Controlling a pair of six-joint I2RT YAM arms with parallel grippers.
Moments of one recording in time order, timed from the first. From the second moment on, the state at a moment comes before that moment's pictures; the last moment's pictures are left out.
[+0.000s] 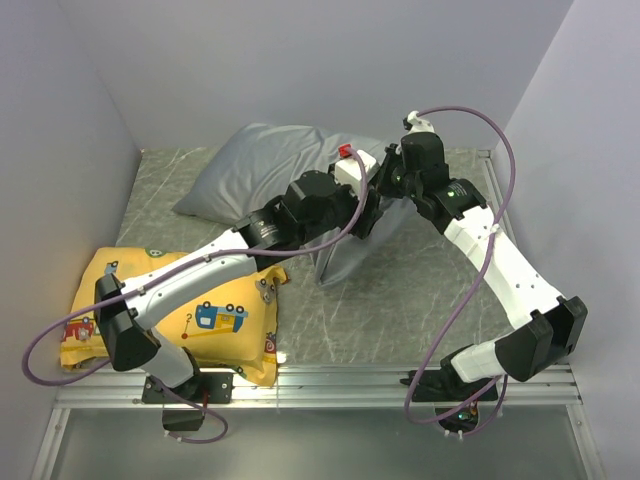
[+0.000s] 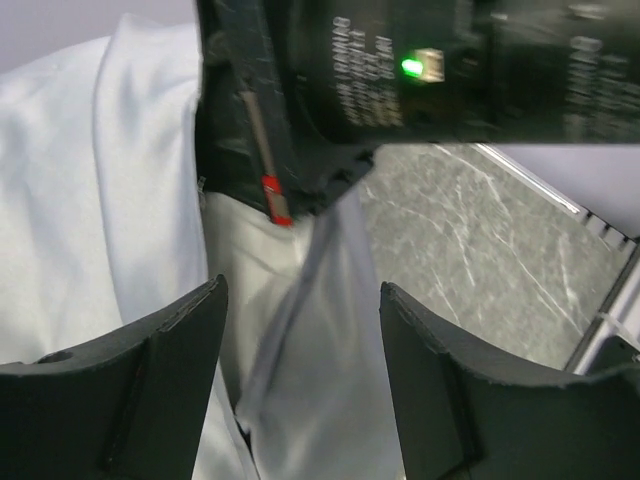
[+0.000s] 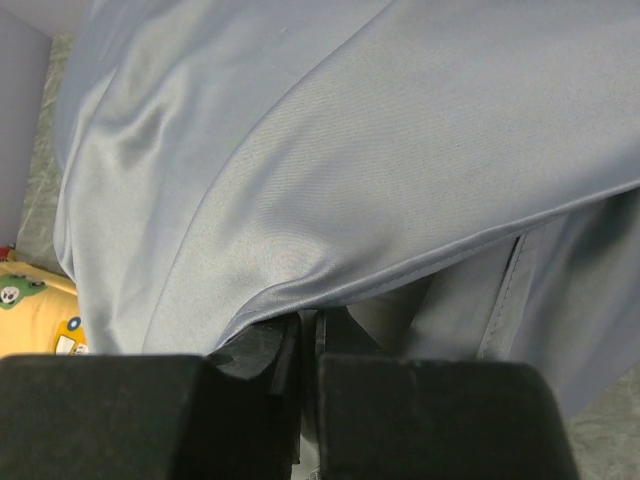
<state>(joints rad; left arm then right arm) -1.00 1.52 1.52 -0.22 -0.16 -0.13 0.45 1.40 1.46 -0.55 0.11 0.49</state>
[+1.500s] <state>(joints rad) -0.98 1.49 1.37 -0.19 0.01 -0.19 0.45 1.43 1.51 -0.60 0.11 0.49</state>
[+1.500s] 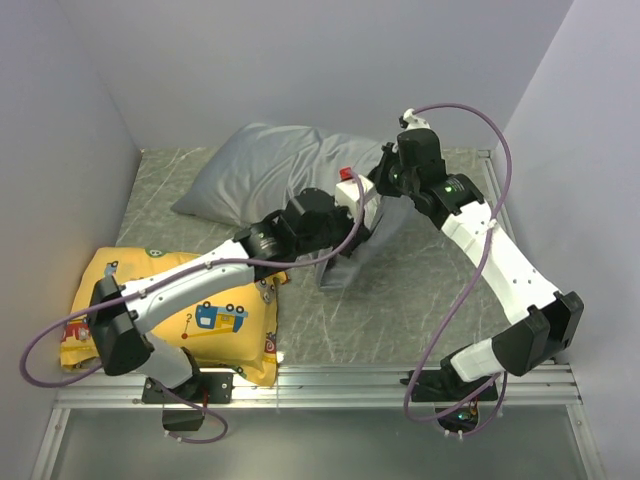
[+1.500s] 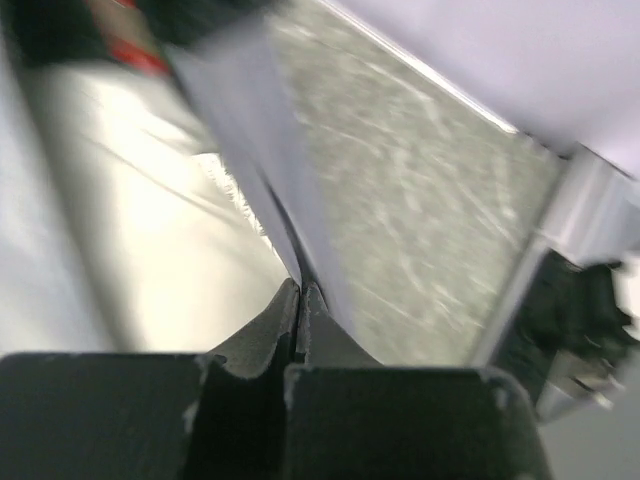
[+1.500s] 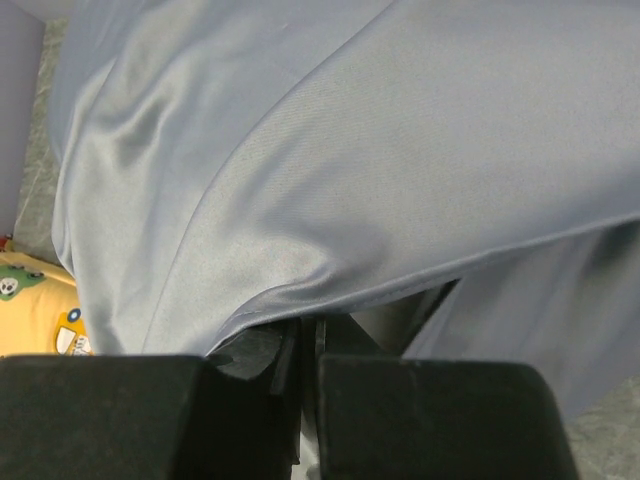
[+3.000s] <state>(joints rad) -0.82 1.23 0.78 0.07 -0.19 -0.74 0.33 1.07 0.90 -0.29 -0.11 0.62</state>
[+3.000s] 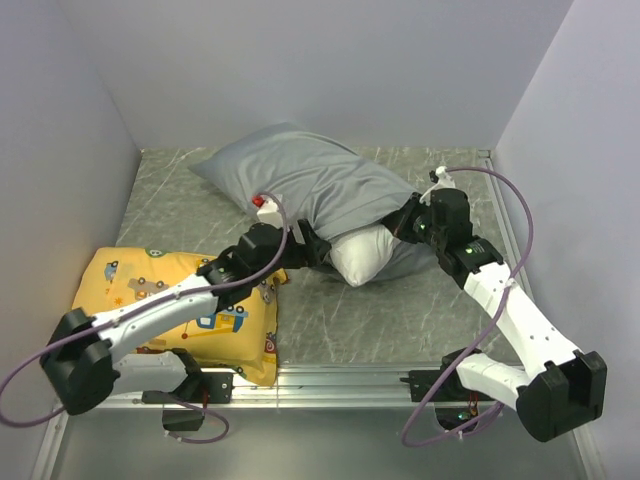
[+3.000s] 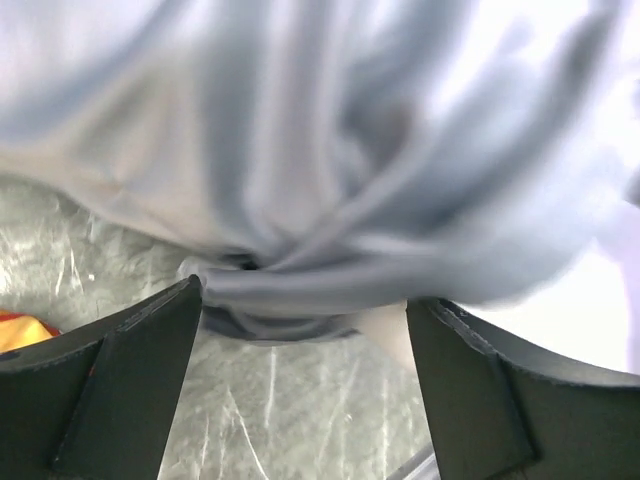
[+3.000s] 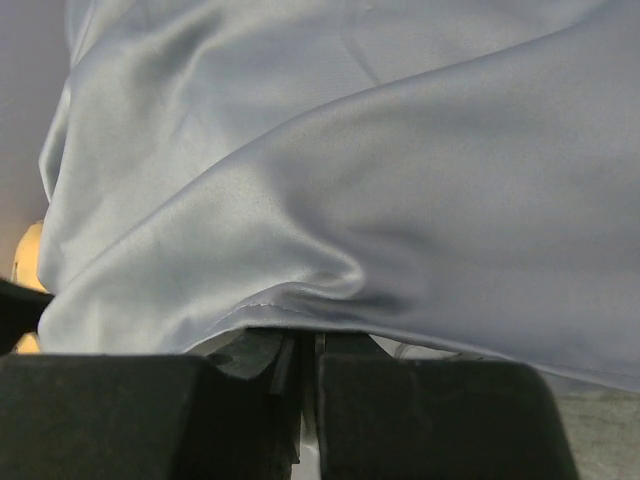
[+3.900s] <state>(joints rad) -1.38 1.28 0.89 -0.07 -0.72 -1.11 0.40 1.11 0.96 -0.33 -0.02 0.62</state>
